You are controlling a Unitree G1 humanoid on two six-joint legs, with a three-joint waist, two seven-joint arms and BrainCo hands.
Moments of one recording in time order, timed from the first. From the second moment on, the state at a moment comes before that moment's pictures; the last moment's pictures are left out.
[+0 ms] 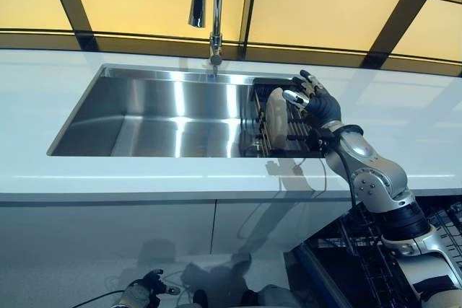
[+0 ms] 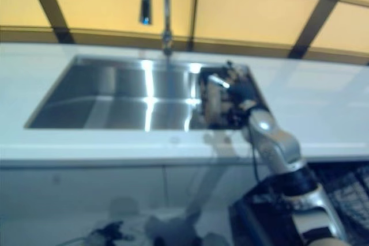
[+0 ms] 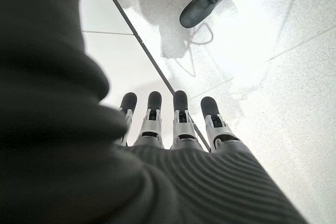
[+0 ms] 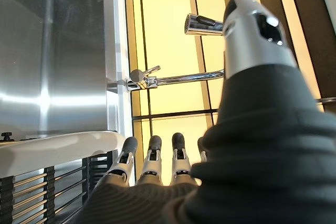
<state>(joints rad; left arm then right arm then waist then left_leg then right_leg) -0.11 0.32 -0.37 1.22 0.08 0.01 0.00 -0.57 -0.56 0.20 -0.08 0.92 0.38 -0.36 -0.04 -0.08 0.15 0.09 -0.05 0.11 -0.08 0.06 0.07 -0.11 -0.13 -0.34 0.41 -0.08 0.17</state>
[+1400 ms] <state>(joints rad) -0.10 0.32 -0.39 1.23 0.08 0.01 0.00 -0.65 -0.56 0.20 0.20 0.83 0.34 -0.25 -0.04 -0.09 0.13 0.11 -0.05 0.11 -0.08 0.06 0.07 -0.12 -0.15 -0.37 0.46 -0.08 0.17</state>
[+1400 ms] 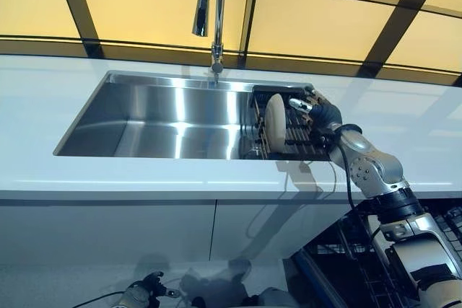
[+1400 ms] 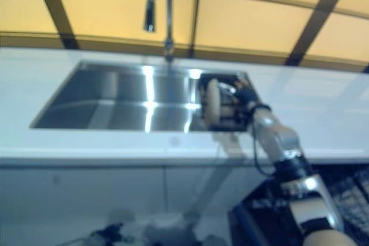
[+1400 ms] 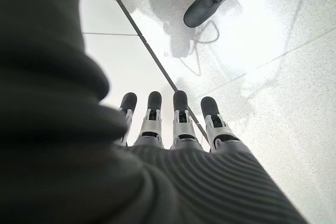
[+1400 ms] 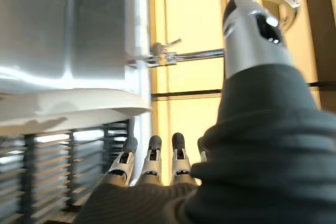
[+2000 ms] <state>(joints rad) -0.10 0.32 -0.39 1.23 0.08 0.00 0.00 -0.71 -0.58 0.19 0.16 0.84 0.31 -0.25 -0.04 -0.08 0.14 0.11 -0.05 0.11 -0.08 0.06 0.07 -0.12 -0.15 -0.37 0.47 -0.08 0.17</state>
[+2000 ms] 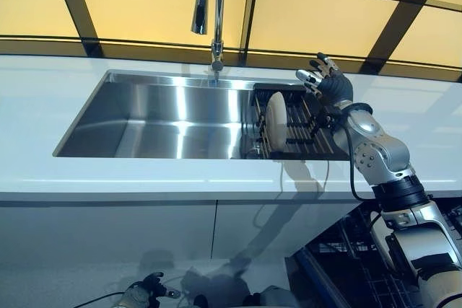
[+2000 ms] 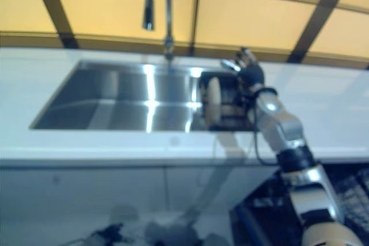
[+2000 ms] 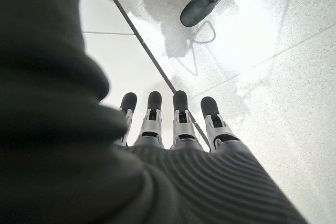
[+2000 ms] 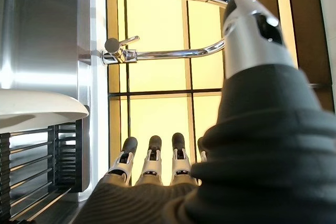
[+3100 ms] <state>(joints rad) -0.10 0.31 -0.41 1.23 0.08 0.01 0.00 -0.71 -0.49 0.22 0.26 0.84 0.31 -0.18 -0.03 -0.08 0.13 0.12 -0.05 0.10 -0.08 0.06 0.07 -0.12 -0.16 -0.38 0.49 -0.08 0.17</state>
